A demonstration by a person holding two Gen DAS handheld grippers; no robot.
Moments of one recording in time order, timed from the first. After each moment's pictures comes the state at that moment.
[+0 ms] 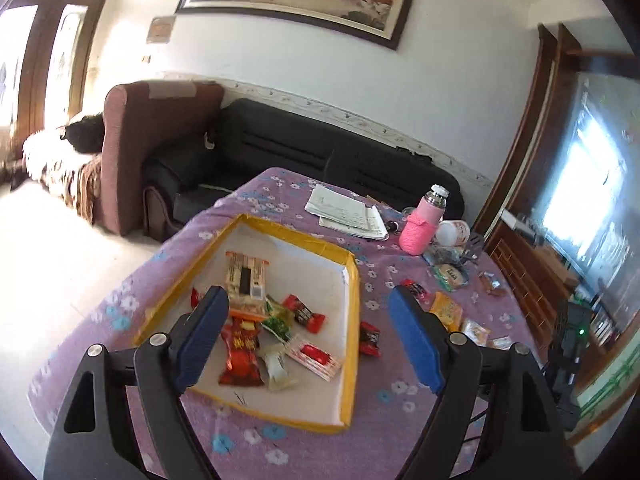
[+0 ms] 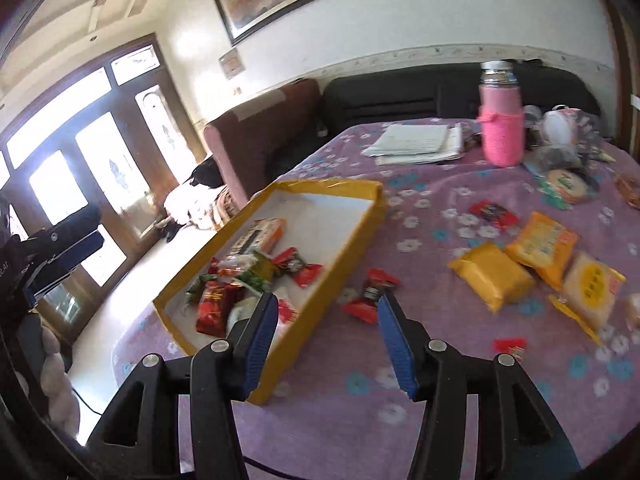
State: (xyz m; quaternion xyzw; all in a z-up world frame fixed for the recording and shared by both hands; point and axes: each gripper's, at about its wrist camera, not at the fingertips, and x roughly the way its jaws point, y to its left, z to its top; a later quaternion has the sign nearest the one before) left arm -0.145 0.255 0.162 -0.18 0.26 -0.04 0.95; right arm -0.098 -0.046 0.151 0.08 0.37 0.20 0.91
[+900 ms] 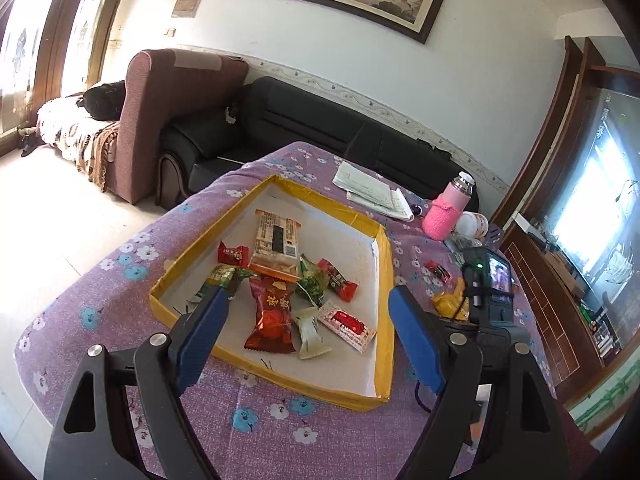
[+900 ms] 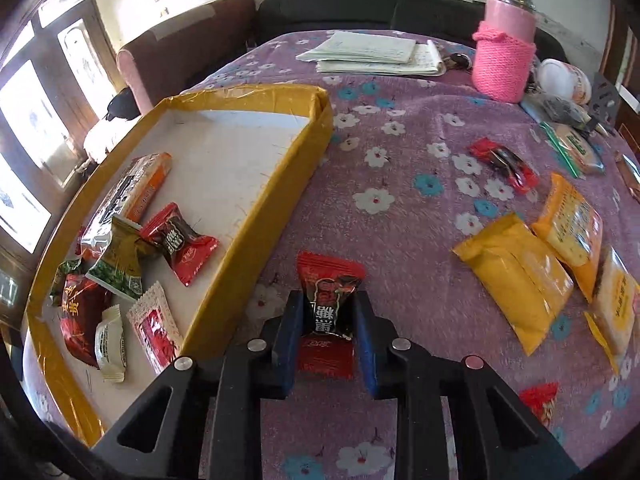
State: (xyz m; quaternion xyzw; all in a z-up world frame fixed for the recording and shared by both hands) left arm -0.143 0.276 0.108 -0.19 0.28 -0.02 0.94; right arm 0.007 0.017 0.063 -0.01 0.52 0.09 0.85
